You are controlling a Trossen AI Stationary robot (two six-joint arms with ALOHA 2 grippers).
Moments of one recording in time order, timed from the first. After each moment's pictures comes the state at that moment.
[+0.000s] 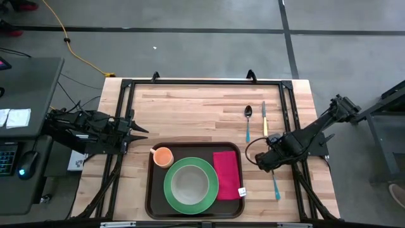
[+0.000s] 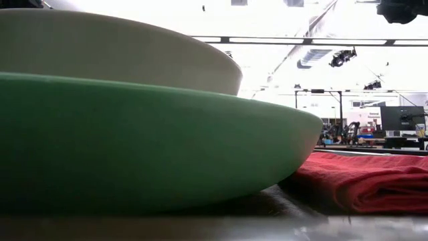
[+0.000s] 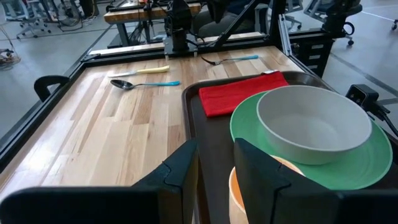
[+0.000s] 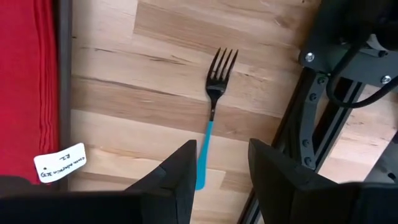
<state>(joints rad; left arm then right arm) -0.26 0.09 0.43 -0.59 -0.18 0.05 0.56 1.34 1.15 -1.43 -0.07 1.88</state>
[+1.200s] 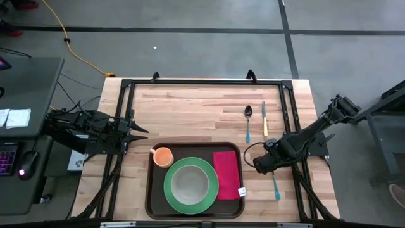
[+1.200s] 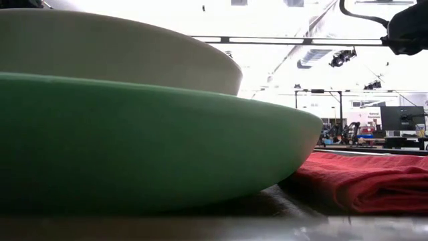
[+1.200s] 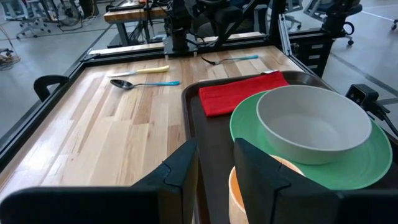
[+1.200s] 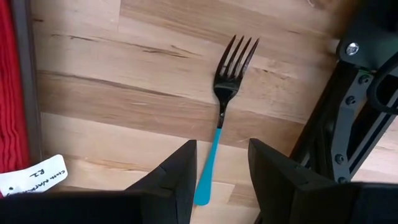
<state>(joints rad) -0.26 0.09 0.43 -0.59 -0.18 0.05 0.56 1.34 0.95 -1.21 -0.12 1.88</state>
